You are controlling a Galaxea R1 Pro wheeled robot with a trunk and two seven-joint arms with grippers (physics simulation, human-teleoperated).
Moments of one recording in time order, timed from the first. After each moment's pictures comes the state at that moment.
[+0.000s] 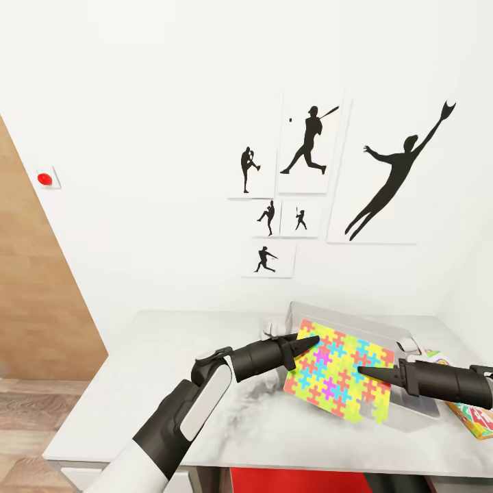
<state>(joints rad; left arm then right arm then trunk) -0.57 -0.15 -0.53 -1.16 0.70 0.39 -0.64 -0.29 -0.47 -0.24 -1.51 -0.28 1.03 1.35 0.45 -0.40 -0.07</state>
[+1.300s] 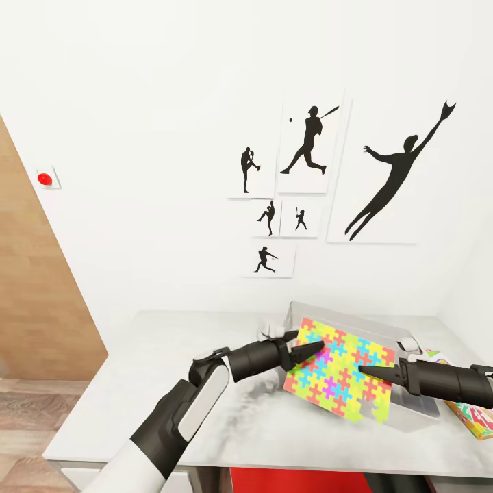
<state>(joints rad) -0.57 -0.14 -0.52 -1.16 0.68 0.38 -0.64 -0.29 -0.47 -0.24 -1.51 -0.30 1.04 1.36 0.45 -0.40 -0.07</state>
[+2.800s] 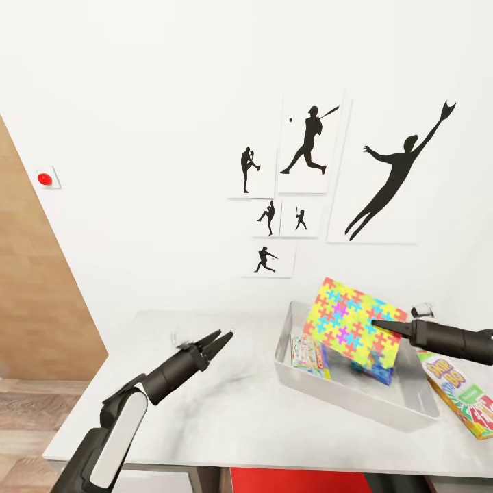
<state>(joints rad) -0.29 0.01 -0.10 -1.43 0.71 0.43 -0.70 -0.54 -0.52 -0.26 -1.23 -0.28 1.04 1.37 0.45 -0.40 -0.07</state>
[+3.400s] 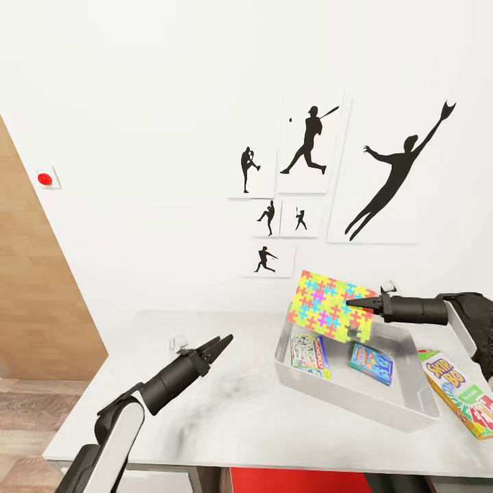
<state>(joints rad) -0.22 -0.01 -0.09 -1.53 0.76 0.50 -0.58 -0.86 -0.51 0.02 -0.89 -0.23 1.04 1.36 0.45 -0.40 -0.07</state>
